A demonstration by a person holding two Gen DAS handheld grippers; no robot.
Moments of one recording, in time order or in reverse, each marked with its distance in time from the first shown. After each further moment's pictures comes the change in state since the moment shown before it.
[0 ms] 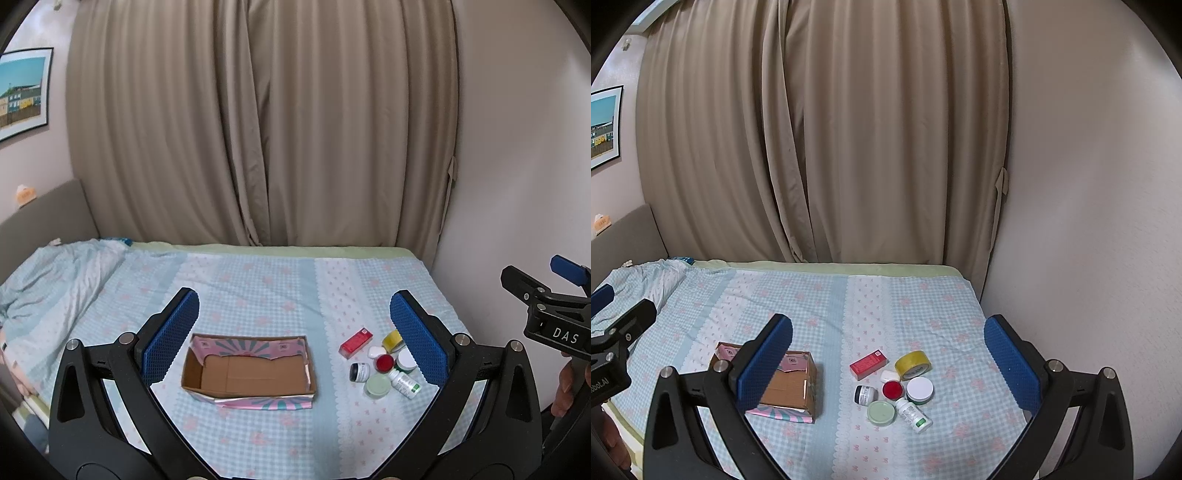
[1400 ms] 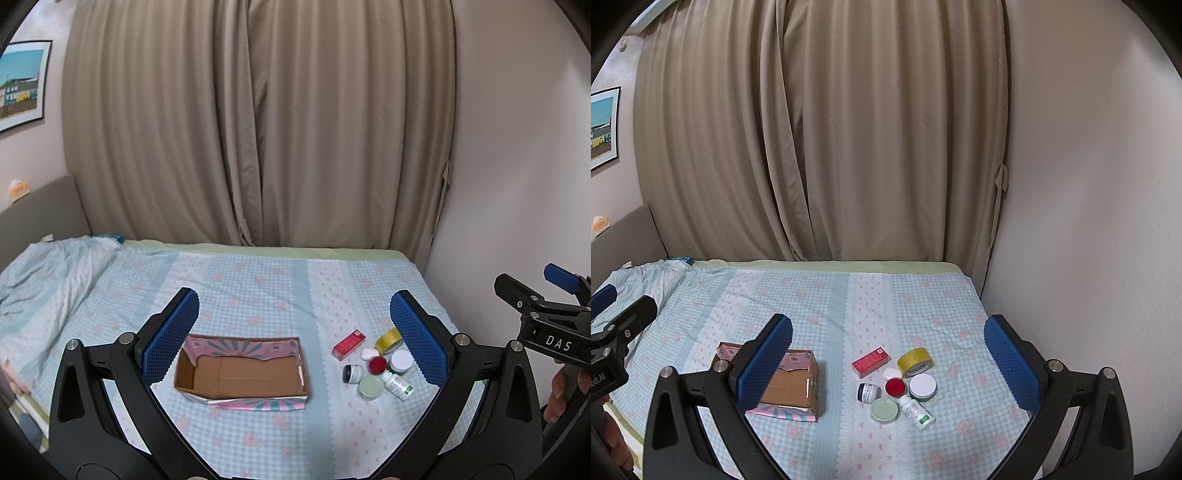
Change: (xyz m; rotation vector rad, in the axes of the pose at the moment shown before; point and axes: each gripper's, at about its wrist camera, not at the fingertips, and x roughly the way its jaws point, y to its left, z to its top) left arm 0.006 0.015 0.005 -0.022 0.006 -0.042; right arm 0.003 0.001 0.001 -0.002 0.008 0.001
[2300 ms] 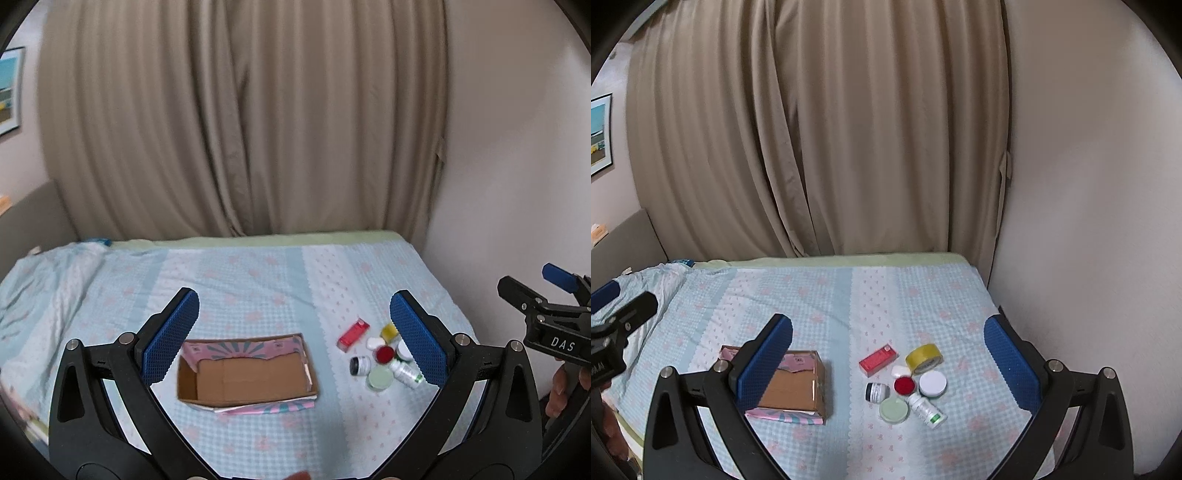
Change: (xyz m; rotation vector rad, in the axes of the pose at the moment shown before) left arm 0.051 0.010 0.014 0.079 0.091 -0.073; right arm 0.018 0.008 -0.006 0.050 0.043 0.001
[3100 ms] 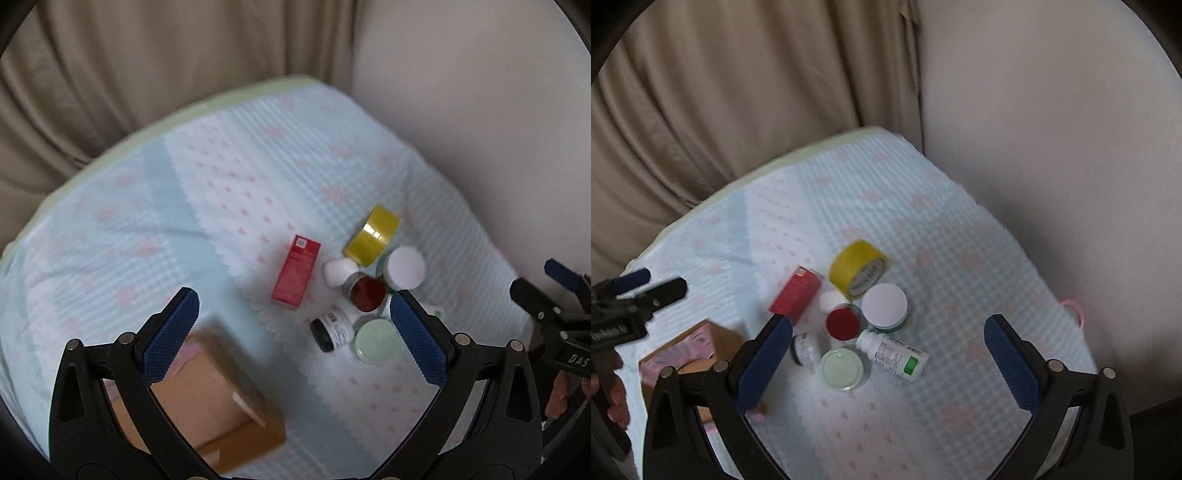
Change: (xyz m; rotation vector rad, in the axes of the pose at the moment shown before) left arm 0.381 -0.113 -0.074 0.330 0.547 -0.353; right arm 0.220 -0.099 -0.108 0.351 0.403 -0.243
